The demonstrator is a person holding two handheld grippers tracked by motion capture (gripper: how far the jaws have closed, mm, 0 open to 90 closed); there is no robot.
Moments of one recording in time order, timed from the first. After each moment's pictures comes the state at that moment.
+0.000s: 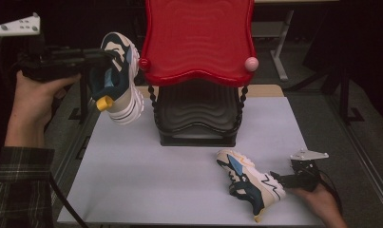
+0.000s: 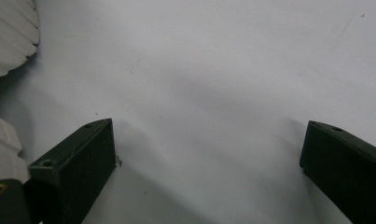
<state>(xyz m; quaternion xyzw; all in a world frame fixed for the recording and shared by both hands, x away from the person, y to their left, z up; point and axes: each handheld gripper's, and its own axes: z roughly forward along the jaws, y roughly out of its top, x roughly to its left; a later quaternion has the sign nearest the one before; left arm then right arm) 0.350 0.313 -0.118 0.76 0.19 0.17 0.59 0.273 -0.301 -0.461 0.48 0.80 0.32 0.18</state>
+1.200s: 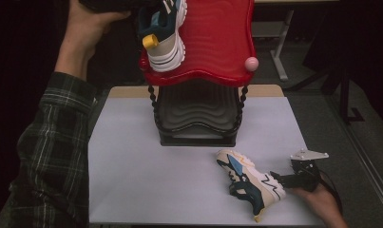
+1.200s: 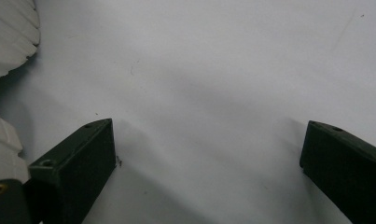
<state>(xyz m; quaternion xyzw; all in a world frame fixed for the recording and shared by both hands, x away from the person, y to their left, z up) 0.446 0.205 -0.046 0.79 0.09 0.20 0.57 0.273 -0.302 -0.461 0.48 0.80 0.33 0.18</state>
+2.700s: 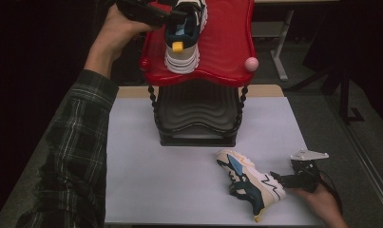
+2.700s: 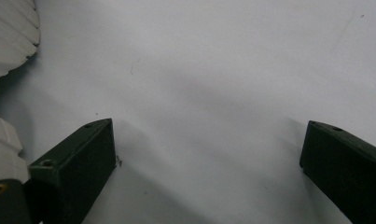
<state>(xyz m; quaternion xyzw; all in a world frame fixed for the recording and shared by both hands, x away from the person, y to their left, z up) 0.468 0.159 -0.072 0.81 0.11 0.17 0.55 0.273 -0.301 -0.460 0.48 0.79 0.32 0.18</state>
